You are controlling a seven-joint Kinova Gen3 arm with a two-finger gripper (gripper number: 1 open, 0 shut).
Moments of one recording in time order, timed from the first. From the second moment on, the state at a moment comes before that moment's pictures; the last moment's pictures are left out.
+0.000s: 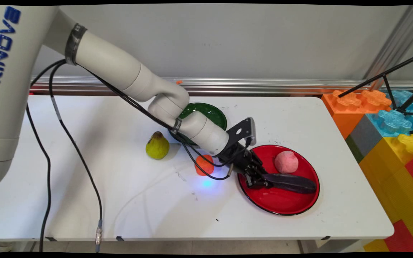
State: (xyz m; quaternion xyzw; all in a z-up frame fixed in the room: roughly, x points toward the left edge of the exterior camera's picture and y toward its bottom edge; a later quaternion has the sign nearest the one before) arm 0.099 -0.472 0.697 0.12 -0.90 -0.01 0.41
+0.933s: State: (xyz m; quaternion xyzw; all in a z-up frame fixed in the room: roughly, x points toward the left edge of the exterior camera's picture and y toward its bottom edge) arm 0.180 -0.450 0.812 0.07 -0.90 -0.02 0.42
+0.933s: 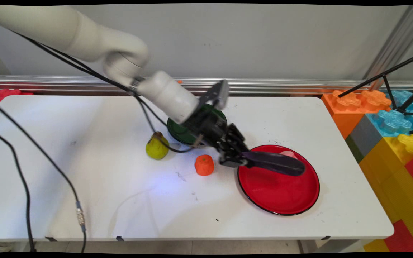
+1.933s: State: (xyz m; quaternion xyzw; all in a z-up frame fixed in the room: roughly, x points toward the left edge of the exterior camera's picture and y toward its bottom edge) arm 0.330 -0.400 0.797 0.02 -0.94 -0.04 0.34
